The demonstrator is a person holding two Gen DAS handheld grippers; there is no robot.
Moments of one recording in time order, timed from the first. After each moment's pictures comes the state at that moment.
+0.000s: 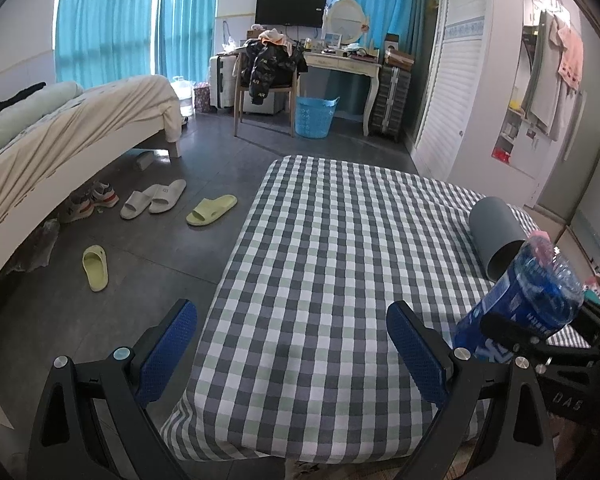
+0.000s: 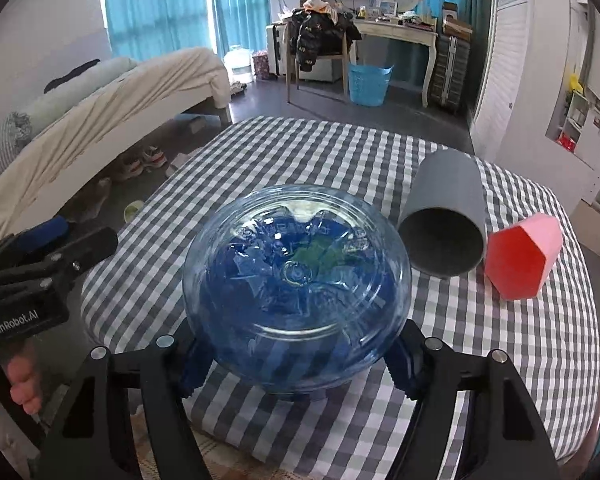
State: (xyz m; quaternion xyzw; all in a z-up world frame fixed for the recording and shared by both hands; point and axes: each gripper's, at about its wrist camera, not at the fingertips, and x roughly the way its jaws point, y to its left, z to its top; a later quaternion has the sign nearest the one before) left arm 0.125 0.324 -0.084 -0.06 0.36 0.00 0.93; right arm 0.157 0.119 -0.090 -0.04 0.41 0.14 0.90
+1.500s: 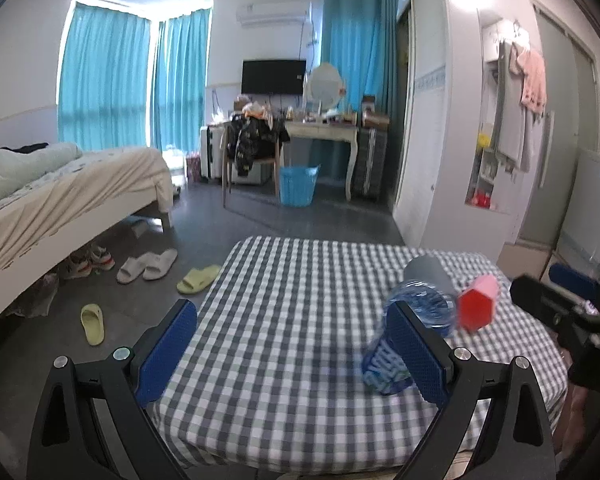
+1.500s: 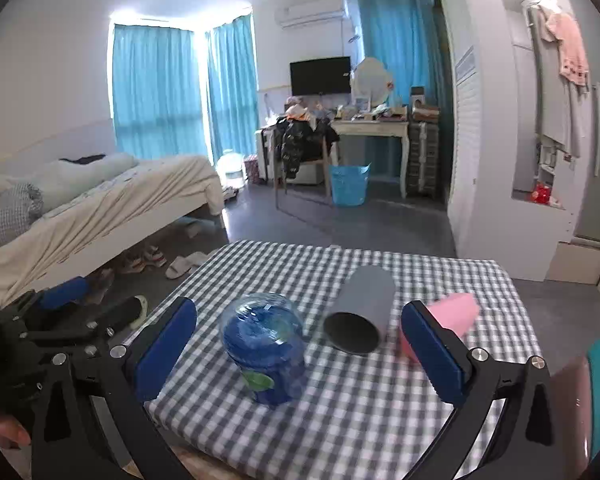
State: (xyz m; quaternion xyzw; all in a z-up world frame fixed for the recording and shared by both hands) left arm 0.062 0.260 -0.016 -0.05 0.23 -0.01 0.97; right arm 0.081 0.045 -0.001 0.01 0.23 0.12 0.97
